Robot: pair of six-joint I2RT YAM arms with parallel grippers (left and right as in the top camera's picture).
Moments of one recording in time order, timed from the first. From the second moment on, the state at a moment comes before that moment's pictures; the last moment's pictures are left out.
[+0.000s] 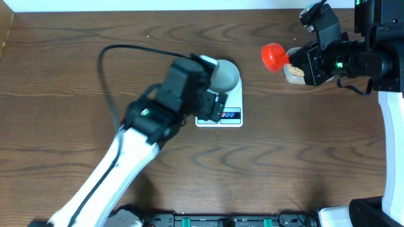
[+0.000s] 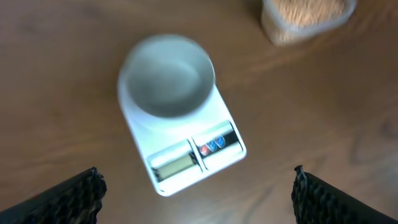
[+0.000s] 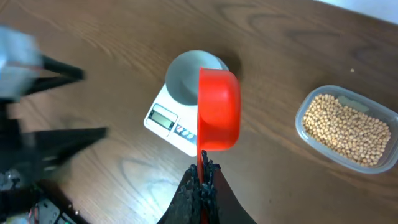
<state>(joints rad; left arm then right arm) -0.57 1.39 1.29 -0.75 0.06 -0.15 0.14 1.60 2.09 -1.46 -0.41 -0.23</state>
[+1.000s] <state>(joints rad) -0.65 1.90 1.26 -0.60 0.01 -0.28 0.14 1.60 2.09 -1.45 -0.30 -0.25</state>
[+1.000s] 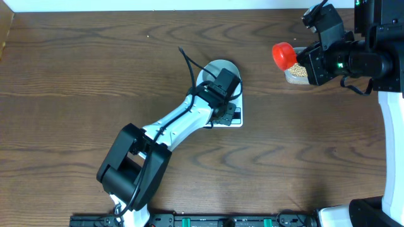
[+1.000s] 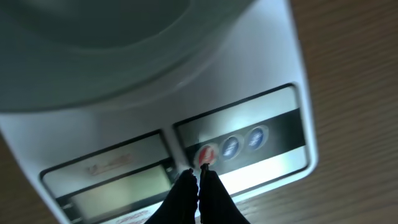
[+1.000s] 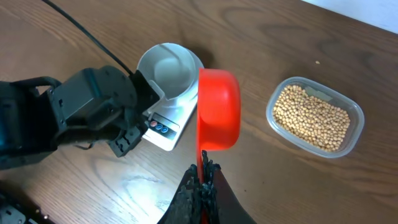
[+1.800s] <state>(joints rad) -0.70 1.92 1.26 -0.58 -0.17 -0.36 0.14 1.60 2.09 -1.45 -0.29 -0.25</state>
